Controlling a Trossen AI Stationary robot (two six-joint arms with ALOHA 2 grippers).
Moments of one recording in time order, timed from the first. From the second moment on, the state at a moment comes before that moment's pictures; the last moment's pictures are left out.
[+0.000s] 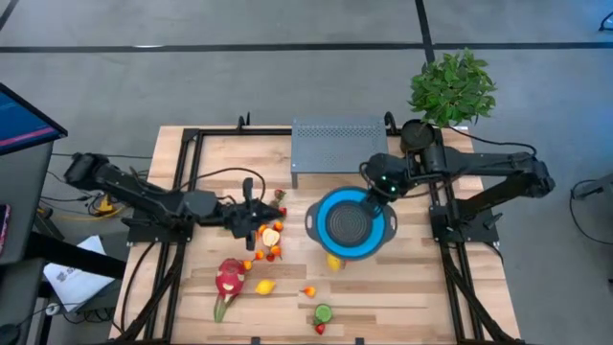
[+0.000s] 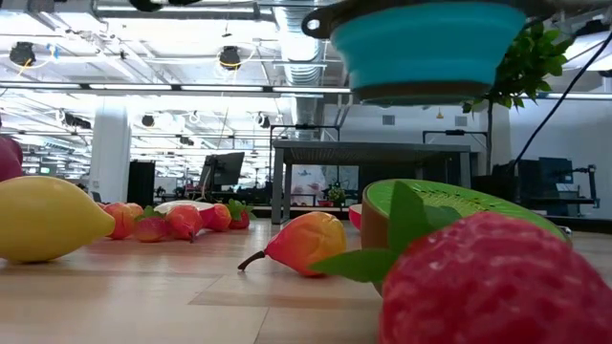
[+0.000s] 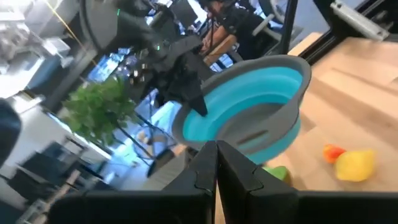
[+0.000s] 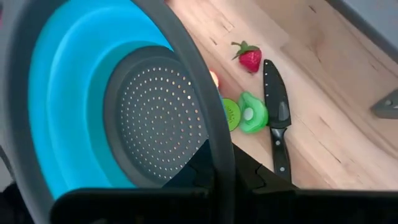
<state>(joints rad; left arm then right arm) -0.30 1.08 0.61 0.44 -0.38 0.78 -0.04 1.30 1.28 -1.09 -0.03 0.73</state>
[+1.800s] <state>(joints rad) -0.31 1.49 1.03 0.05 -0.33 0.76 -0.14 1.44 1.28 -1.05 -0.11 0.67</state>
